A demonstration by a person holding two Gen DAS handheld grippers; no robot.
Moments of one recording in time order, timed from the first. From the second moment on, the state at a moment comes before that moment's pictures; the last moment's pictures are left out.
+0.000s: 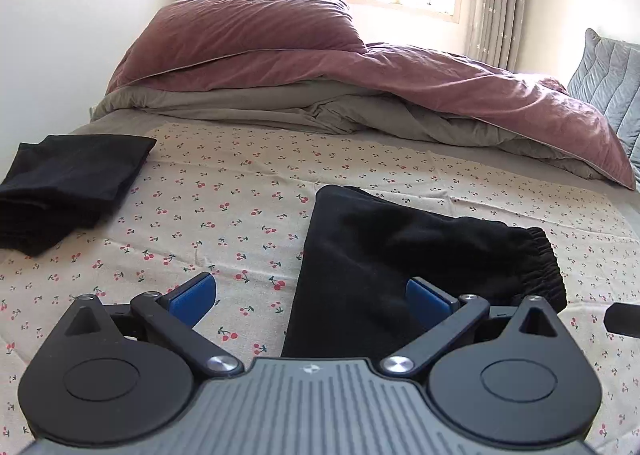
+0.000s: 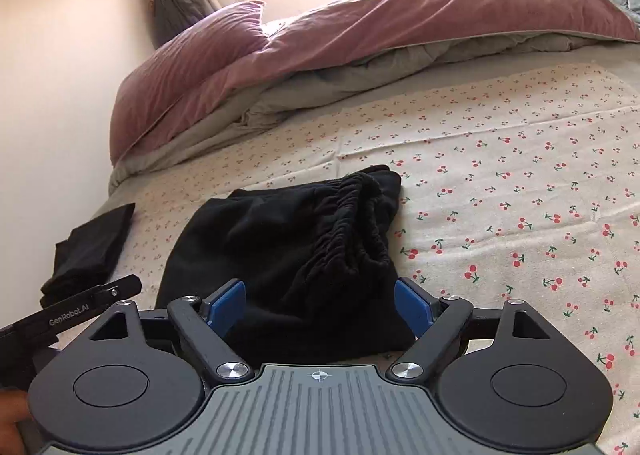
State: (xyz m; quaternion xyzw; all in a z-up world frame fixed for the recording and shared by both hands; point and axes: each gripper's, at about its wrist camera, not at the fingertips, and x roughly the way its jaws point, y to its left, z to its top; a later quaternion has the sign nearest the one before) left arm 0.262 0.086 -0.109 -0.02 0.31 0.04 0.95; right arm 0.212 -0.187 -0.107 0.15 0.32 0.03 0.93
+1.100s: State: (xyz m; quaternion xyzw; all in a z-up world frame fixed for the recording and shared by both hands) left arm 0.133 0.076 -0.114 -0.05 0.31 0.05 0.95; right arm 0.084 -0.153 -0.106 0.05 0.30 -0.03 0.95
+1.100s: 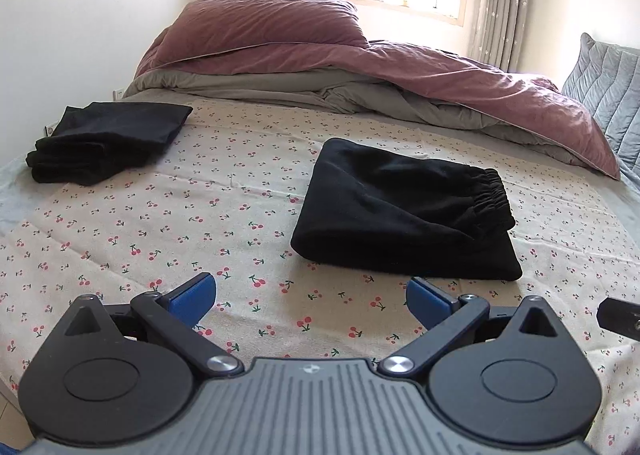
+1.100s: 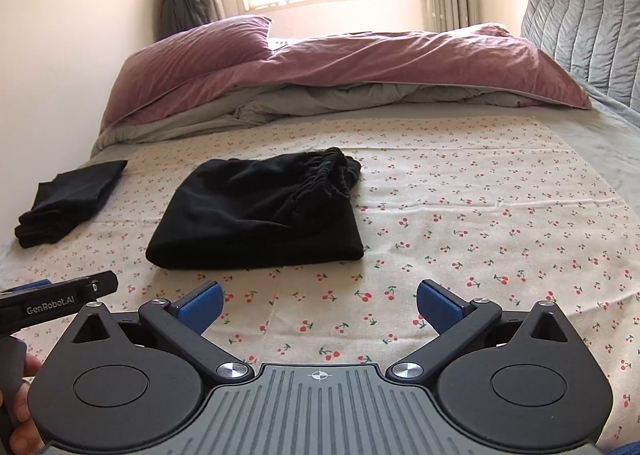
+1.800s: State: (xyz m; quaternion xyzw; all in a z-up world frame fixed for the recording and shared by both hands) left arm 0.133 0.062 -0.121 -0.02 0.31 0.04 0.95; right arm 0.086 -0.151 -0.117 0.02 0.31 -0.05 0.95
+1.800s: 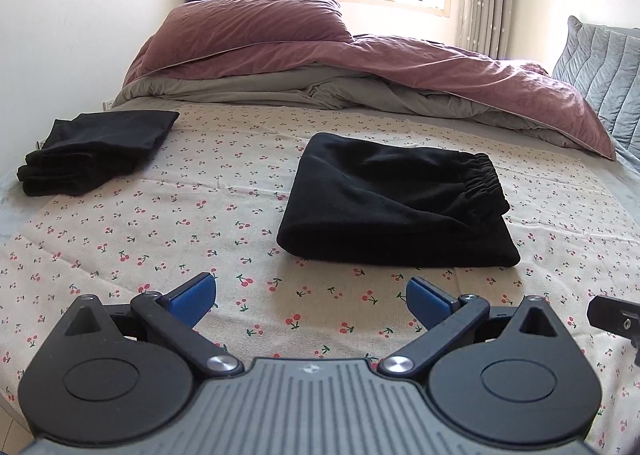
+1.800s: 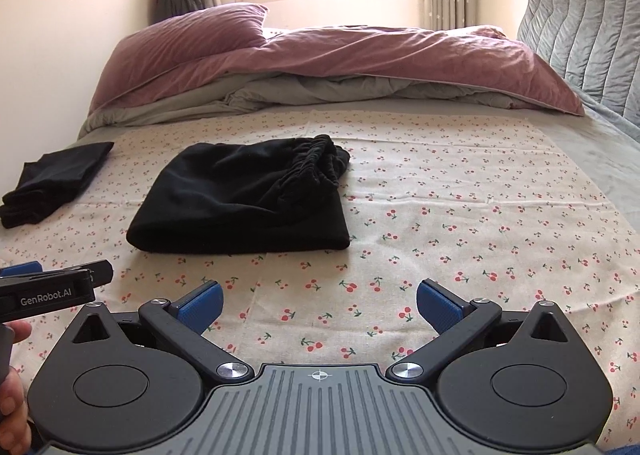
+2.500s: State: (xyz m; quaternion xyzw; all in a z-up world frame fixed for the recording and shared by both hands) left arm 0.143 0.056 -0.130 0.01 0.34 0.04 0.94; right arm 0.089 -0.148 -0.125 0.01 0.32 -0.08 0.94
